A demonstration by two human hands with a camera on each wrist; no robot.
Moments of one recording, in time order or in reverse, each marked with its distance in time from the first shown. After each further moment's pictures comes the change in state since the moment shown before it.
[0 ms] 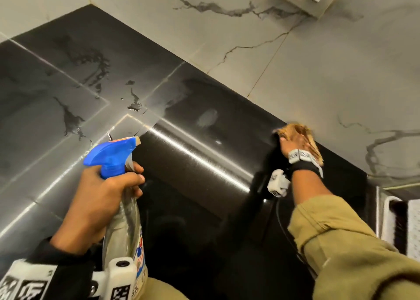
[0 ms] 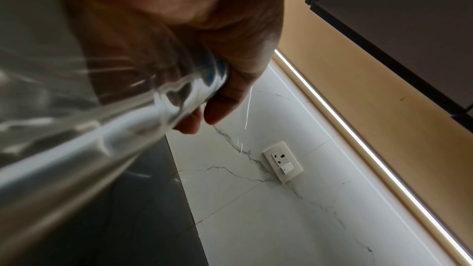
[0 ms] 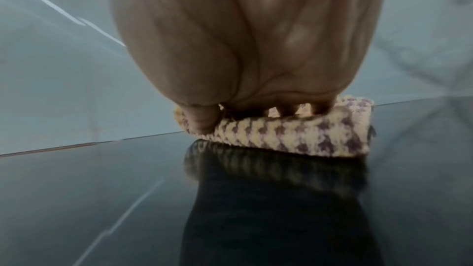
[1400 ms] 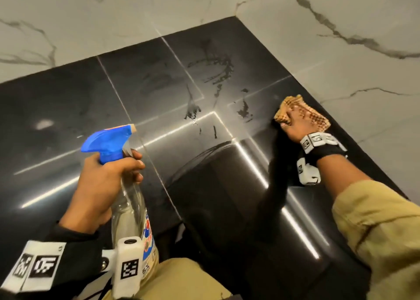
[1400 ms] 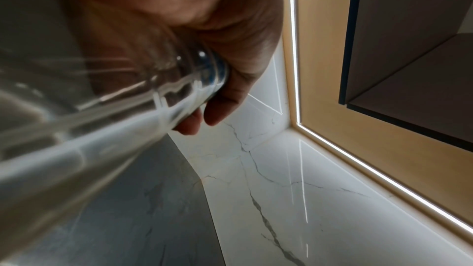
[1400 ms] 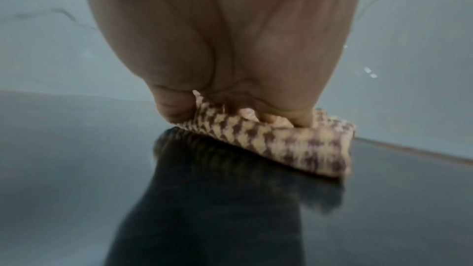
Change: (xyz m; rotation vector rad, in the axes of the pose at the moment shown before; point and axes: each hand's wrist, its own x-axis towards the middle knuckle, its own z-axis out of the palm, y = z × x) left_hand -0.045 -0.017 -0.140 -0.197 0.543 -0.047; right_hand -0.017 -0.301 0.055 -0.327 -0.213 -0.785
